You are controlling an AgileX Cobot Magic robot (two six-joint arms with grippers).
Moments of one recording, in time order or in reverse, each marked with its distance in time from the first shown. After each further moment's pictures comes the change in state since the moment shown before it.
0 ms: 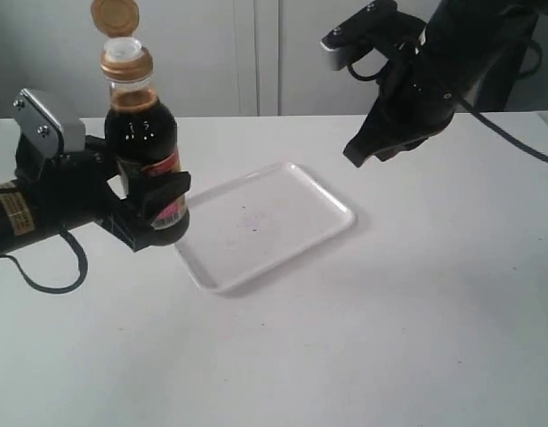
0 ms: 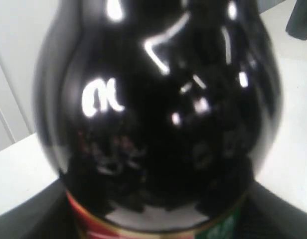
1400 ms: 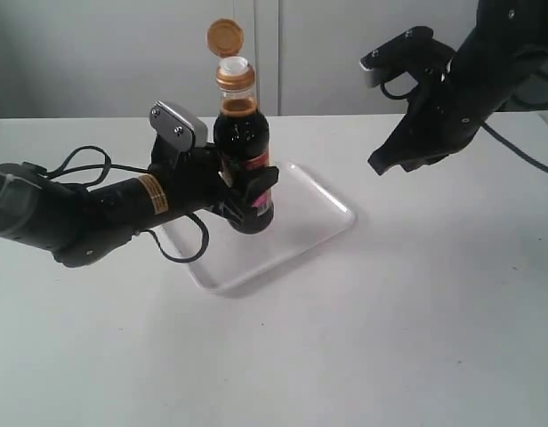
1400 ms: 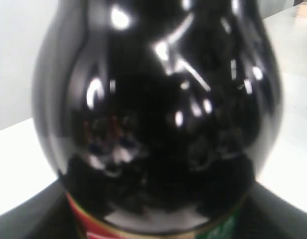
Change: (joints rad) left arm -0.201 0.432 -0.408 -0.178 0.008 0.001; right arm -0.108 0.057 0.080 0.024 -0.153 0.019
